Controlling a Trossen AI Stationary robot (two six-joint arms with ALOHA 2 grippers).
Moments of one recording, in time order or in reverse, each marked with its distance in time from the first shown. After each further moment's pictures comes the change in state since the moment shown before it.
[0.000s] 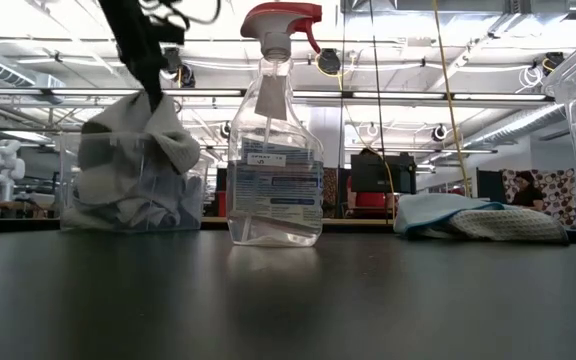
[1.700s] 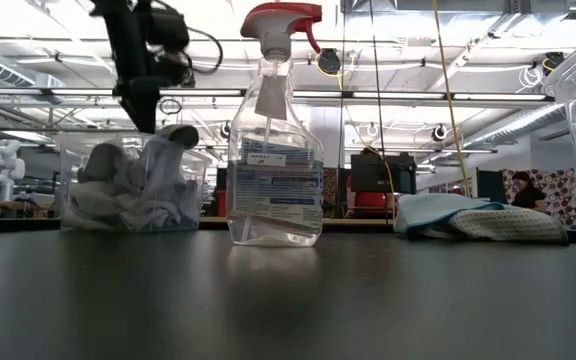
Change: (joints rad) left arm 0.225 0.134 -0.004 -0.121 0.407 -0.071; right arm 0.000 0.000 0.000 0.007 -0.001 -0.004
